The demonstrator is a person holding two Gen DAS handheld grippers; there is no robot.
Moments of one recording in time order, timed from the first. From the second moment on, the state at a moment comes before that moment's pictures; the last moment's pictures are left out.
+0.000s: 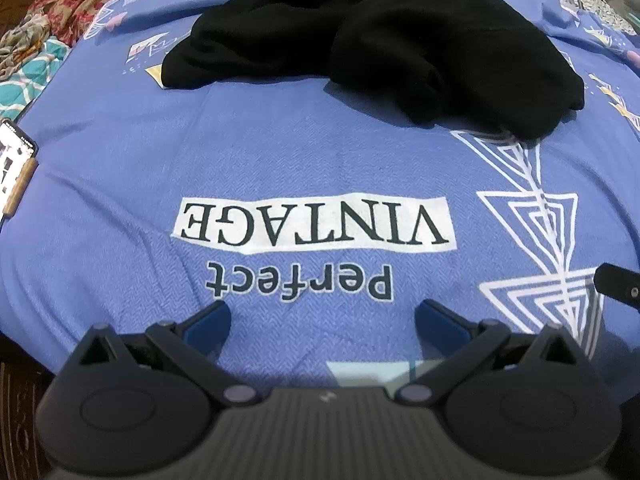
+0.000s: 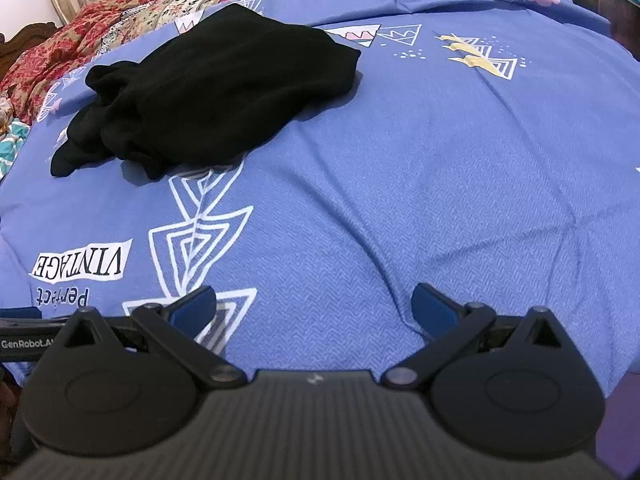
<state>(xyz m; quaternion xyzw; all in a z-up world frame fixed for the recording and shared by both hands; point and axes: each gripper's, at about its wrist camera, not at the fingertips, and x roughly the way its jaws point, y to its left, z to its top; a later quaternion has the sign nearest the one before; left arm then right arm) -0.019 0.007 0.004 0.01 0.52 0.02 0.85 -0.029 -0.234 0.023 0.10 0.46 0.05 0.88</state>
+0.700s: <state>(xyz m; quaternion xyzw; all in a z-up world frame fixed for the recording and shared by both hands) -0.031 -0.001 0.015 0.03 0.51 0.01 0.86 -0.036 -0.240 0.031 0.10 0.43 0.02 0.90</state>
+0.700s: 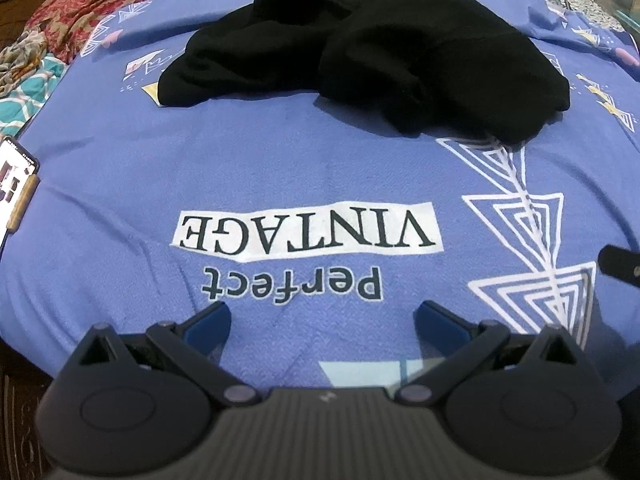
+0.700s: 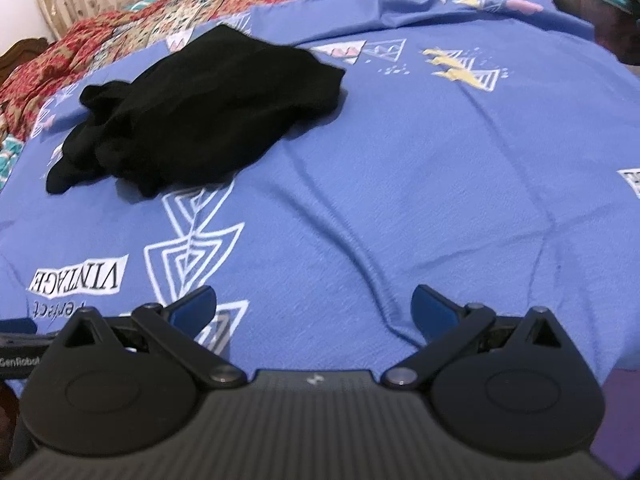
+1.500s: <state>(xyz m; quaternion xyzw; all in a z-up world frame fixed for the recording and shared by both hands) -0.023 0.006 0.008 0.02 0.51 0.00 0.86 -0.036 -0.245 0.020 0.12 0.43 0.01 0.89</state>
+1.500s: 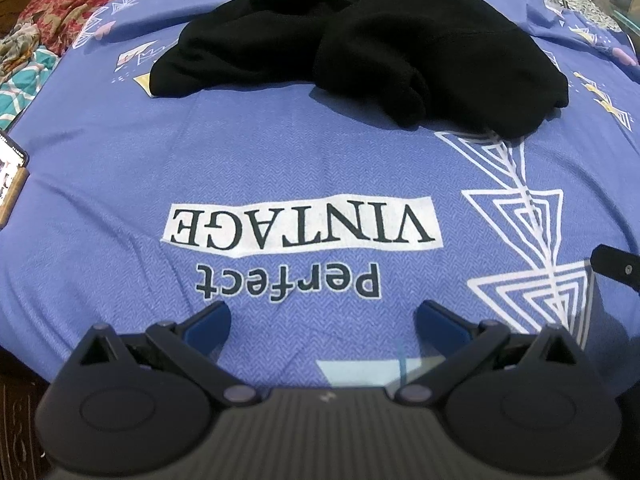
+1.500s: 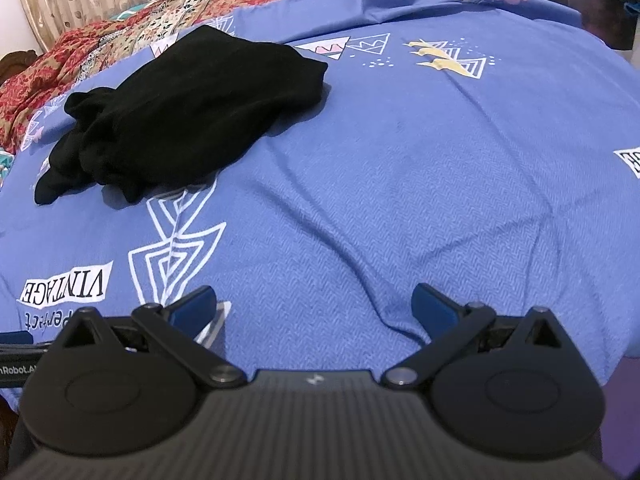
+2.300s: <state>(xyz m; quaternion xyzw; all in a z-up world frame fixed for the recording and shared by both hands) -0.023 0.003 0.008 0.02 0.51 0.00 0.86 -0.036 -0.244 0.020 0.12 0.43 0.01 0.89</state>
